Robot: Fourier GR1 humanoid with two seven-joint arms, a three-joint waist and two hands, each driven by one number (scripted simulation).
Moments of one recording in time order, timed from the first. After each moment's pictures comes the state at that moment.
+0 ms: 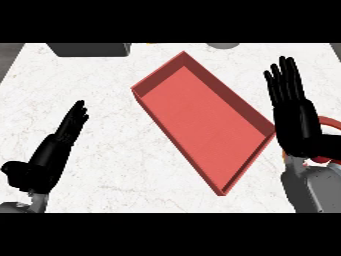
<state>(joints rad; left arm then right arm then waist) -0.05 0.46 -0.32 -1.64 0.28 0.22 -0.01 -0.26 -0.20 0.12 -1.58 -0.33 -0.20 -0.15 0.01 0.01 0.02</state>
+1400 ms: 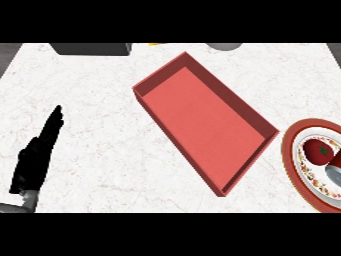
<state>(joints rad) -0.03 0.47 -0.25 -1.50 0.12 0.32 0.05 -0.25 -0.91 -0.03 -0.99 0.07 0.29 -0.60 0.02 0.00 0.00</state>
